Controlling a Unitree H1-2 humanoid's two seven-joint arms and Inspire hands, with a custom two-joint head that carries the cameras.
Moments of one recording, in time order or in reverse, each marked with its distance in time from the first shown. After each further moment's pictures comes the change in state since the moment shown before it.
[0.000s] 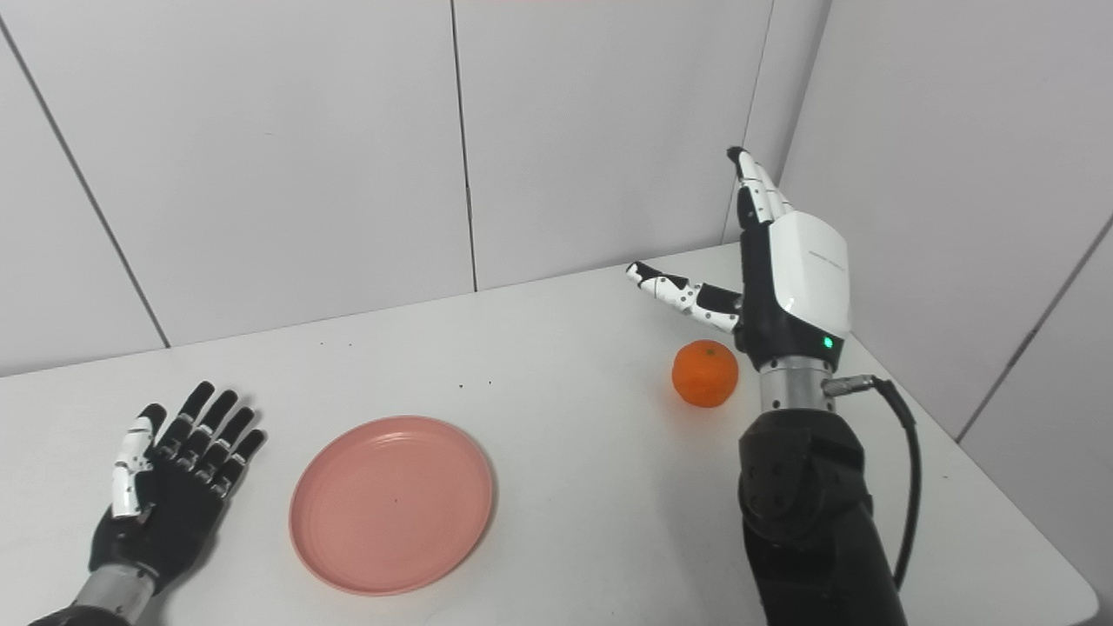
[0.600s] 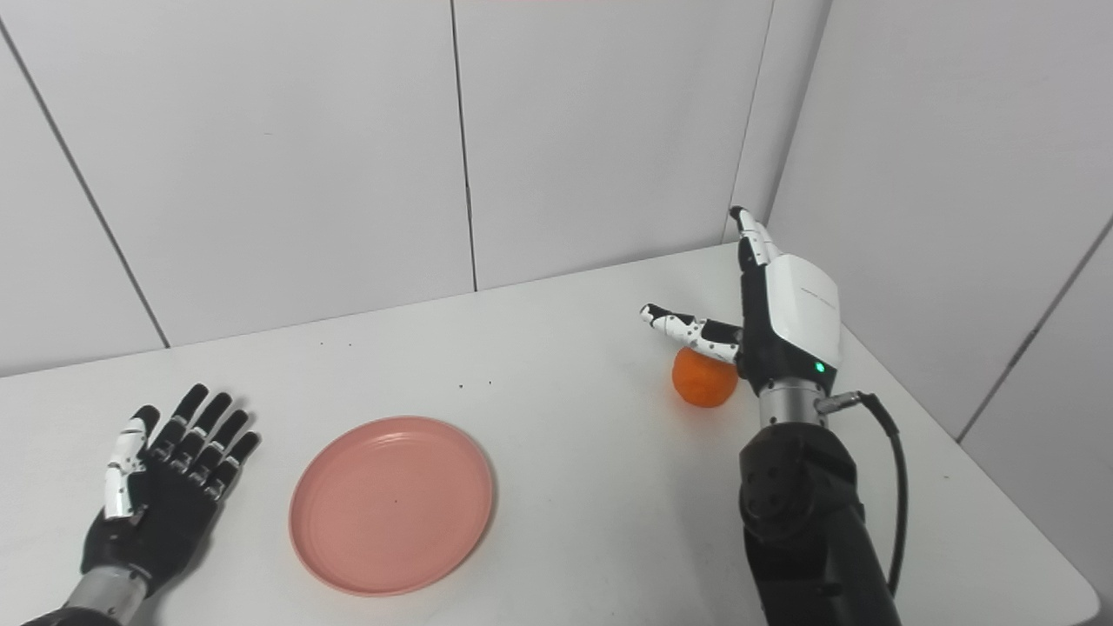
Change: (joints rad) left arm 0.006 0.032 -0.033 -0.022 -0.058 0.012 0.054; right arm 0.019 0.002 -0.018 0.160 0.041 0.000 -0.003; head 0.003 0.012
